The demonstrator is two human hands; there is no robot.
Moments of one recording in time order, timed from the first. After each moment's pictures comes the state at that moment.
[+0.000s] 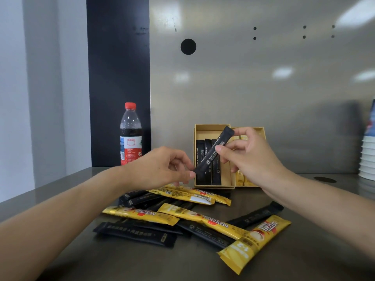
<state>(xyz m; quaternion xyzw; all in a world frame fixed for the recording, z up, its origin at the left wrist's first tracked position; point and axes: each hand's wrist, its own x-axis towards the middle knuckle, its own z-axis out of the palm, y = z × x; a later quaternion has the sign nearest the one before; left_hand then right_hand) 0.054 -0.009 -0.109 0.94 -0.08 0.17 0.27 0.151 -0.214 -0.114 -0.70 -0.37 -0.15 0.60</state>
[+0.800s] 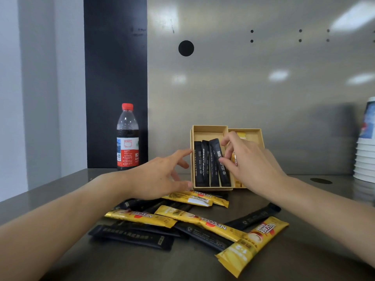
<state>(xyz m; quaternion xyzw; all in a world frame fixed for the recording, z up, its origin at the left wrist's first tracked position) 0.054 -0.011 -0.115 0.98 -0.07 0.15 0.14 0.176 -0.220 -0.120 -0.80 -0.41 -0.42 0.16</state>
